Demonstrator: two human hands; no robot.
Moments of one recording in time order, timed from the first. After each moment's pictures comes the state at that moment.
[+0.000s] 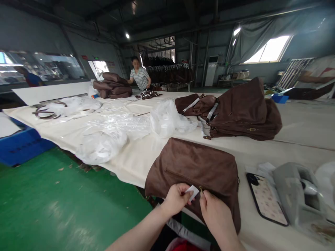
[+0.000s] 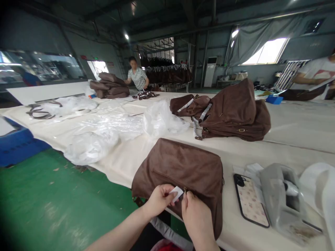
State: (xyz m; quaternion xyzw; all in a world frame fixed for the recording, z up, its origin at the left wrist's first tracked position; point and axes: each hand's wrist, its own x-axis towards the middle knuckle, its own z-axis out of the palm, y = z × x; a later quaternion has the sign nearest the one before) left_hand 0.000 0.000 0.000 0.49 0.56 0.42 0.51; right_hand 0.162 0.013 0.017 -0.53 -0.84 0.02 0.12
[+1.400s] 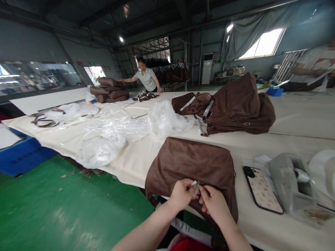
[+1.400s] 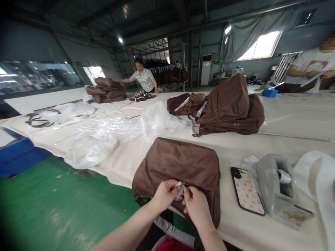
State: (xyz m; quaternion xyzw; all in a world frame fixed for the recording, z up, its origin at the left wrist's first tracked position) left_hand 0.026 0.008 0.012 0.50 0.57 0.43 0.50; right_hand 0.169 0.031 0.000 -0.57 -0.62 0.50 0.21
